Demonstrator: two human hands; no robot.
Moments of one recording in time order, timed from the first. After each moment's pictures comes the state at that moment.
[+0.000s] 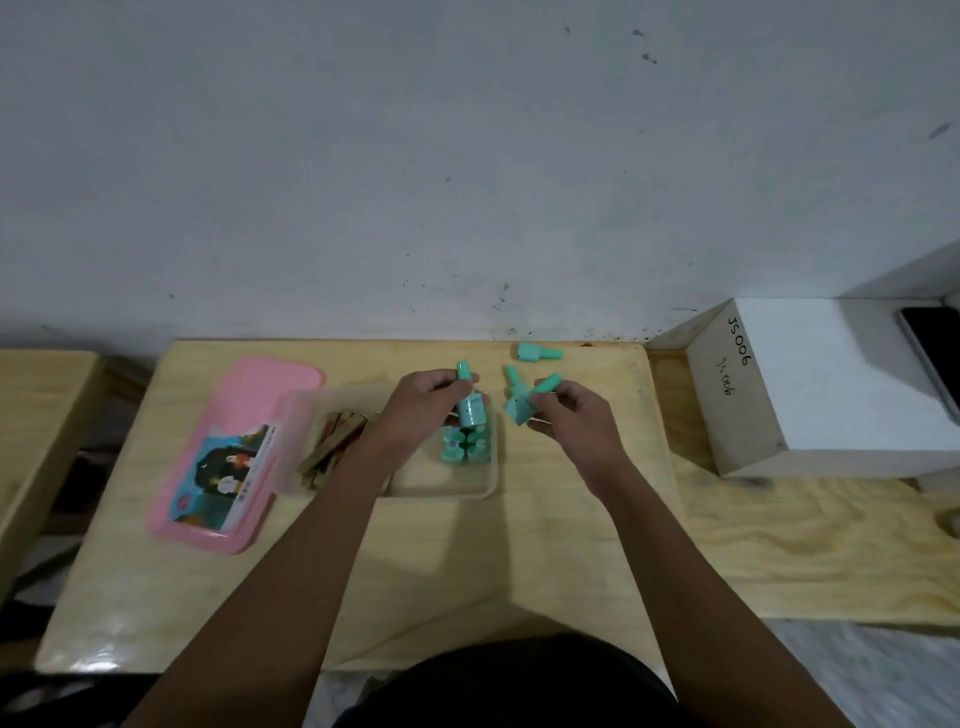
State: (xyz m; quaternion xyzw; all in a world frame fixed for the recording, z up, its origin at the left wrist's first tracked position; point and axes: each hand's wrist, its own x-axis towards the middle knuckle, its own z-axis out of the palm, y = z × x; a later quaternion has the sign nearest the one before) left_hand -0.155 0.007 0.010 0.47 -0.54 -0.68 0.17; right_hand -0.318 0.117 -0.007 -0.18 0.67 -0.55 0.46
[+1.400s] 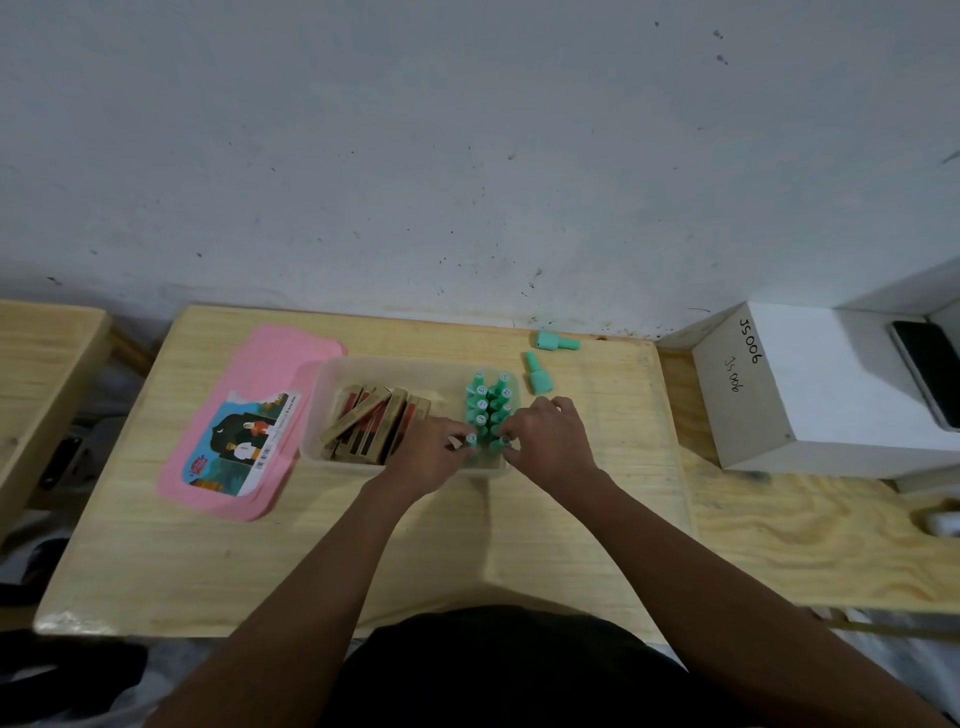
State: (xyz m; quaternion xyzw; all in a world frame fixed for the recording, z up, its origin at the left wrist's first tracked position) left_hand -0.092 0.041 -0.058 0.46 -0.76 -0.45 0.07; right_hand -0.254 0.112 -0.040 -0.65 0.75 0.01 0.08
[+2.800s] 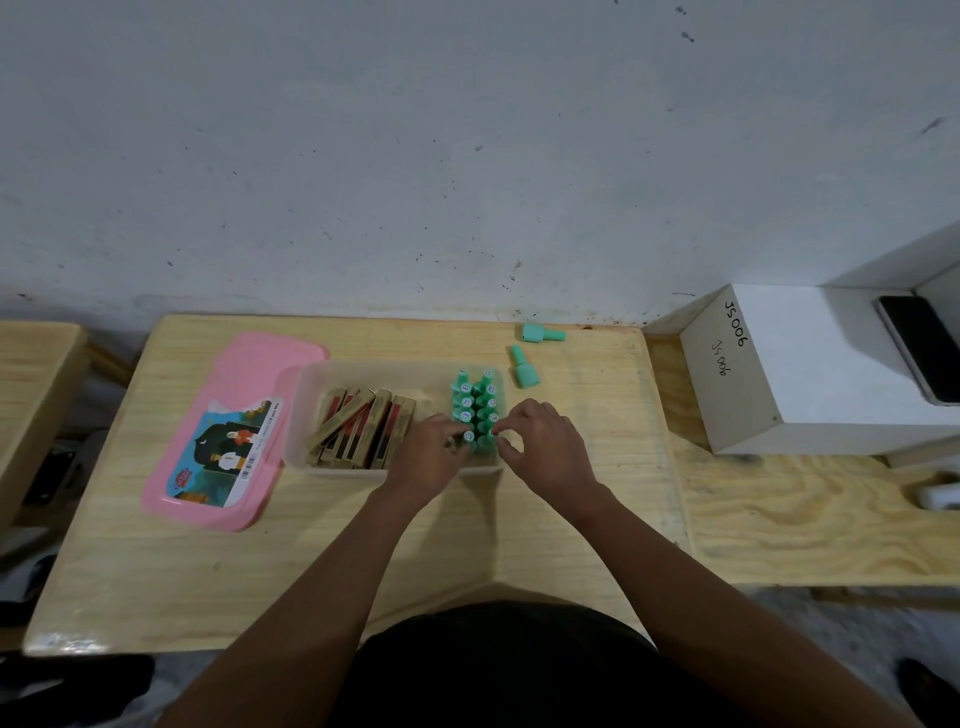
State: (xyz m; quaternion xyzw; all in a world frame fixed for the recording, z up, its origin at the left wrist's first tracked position) left_hand -0.109 0.049 -0.077 0.45 -0.79 -0.40 0.10; right_hand -0.264 0.134 -0.059 -0.59 0.79 -0.15 0.14
